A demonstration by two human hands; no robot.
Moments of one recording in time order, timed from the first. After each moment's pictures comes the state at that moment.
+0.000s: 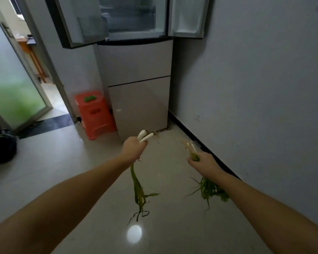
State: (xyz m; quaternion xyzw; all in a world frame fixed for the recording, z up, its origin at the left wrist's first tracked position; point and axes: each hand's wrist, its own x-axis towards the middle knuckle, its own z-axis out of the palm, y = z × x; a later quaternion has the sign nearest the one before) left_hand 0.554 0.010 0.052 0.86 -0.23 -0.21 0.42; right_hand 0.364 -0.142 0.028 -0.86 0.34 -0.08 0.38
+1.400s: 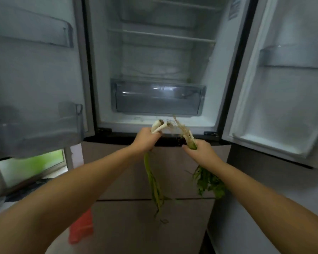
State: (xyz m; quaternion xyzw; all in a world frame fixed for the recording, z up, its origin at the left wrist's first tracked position) left_hand 1.207 -0.511 0.227 0.80 -0.19 -0.03 0.56; right_hand 1.117 -0.682 0.211 -0.91 0.07 -0.17 0.36
